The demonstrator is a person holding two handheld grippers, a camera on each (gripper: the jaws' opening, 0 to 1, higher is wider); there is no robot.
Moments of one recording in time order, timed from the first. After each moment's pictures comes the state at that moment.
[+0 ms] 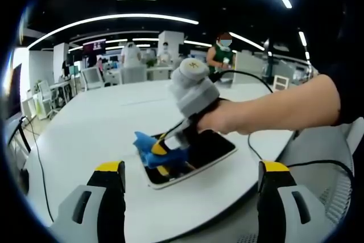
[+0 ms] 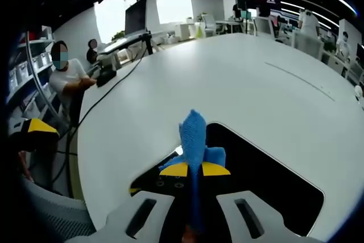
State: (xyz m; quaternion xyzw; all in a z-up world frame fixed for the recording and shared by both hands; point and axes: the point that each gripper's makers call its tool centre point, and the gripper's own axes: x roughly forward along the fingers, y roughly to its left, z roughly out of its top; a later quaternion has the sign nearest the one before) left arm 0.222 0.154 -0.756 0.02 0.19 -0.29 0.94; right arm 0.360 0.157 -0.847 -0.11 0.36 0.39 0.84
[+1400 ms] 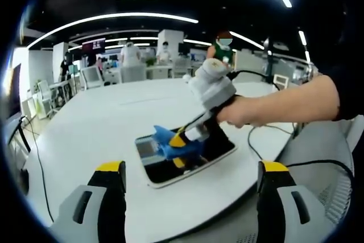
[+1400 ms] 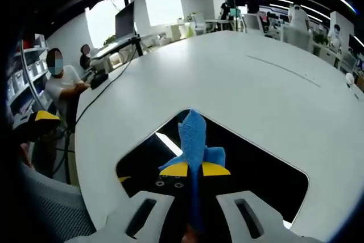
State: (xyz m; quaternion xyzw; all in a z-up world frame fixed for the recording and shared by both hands) left arm 0.221 0.154 -0.758 0.03 0.20 -0.29 0.94; right arm 0.363 0.110 -0.849 -0.09 0.37 0.36 0.85
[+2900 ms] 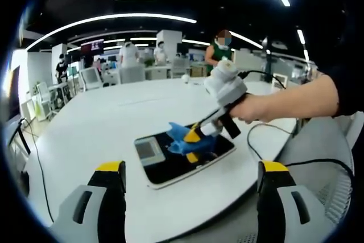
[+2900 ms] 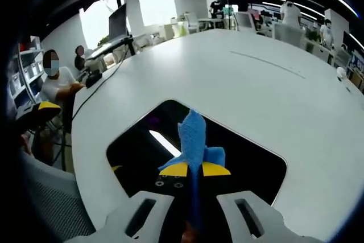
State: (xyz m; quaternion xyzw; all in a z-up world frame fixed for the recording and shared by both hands) left arm 0.222 0.153 -0.757 0.03 0.19 -0.29 0.94; right arm 0.360 0.070 -0.848 -0.09 0.37 0.34 0.86
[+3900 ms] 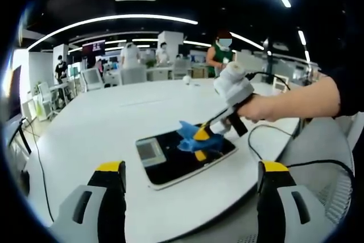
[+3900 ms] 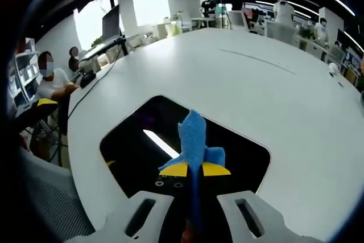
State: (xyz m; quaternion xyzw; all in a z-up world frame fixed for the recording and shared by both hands) left arm 0.222 0.153 -0.755 0.03 0.19 -0.29 0.94; right arm 0.360 0.043 -0.847 -0.09 0.38 0.31 0.87
